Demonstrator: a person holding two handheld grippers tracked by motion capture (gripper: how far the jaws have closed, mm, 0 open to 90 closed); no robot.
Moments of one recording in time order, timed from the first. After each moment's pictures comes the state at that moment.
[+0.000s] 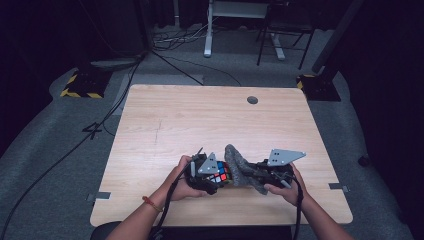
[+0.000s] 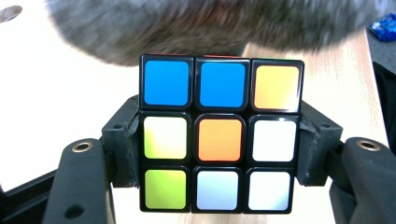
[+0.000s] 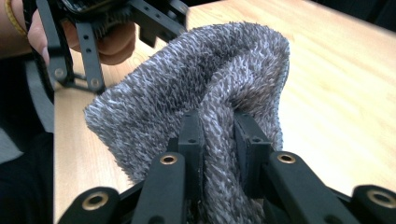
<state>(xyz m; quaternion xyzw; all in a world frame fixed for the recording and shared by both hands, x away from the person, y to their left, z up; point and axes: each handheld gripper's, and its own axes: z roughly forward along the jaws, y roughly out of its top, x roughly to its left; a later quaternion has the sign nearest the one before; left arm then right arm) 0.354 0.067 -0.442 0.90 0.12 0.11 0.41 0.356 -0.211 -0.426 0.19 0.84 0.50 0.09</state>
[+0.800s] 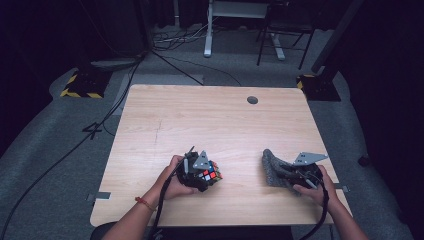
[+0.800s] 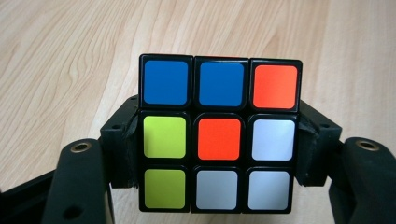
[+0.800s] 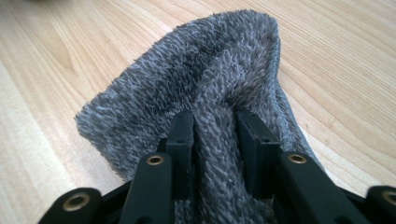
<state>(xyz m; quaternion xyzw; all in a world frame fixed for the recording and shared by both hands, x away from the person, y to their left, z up) 0.367 0.083 -0.463 0.92 0.17 0.09 0.35 0.372 -0.306 -0.472 0.31 0.87 0.35 0.14</state>
